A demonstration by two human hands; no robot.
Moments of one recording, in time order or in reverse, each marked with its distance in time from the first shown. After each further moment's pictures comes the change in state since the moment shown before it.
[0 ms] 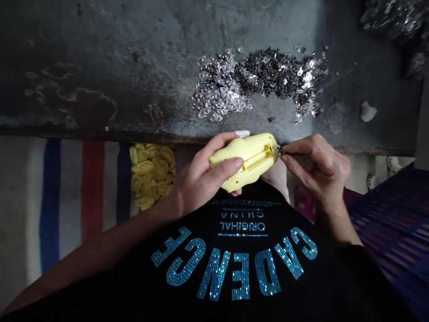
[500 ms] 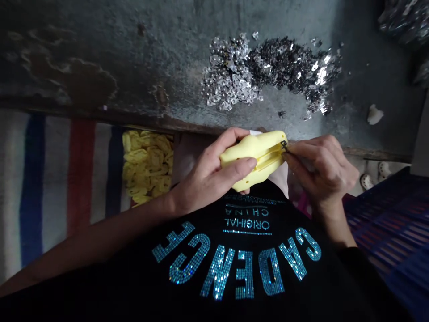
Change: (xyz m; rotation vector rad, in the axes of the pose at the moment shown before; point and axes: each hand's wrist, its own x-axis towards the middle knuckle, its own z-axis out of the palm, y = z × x) left_hand -0.008 0.015 0.010 0.064 -0.108 0.042; right_hand -0.003 -0.012 0.004 -0.239 -0.003 -0.130
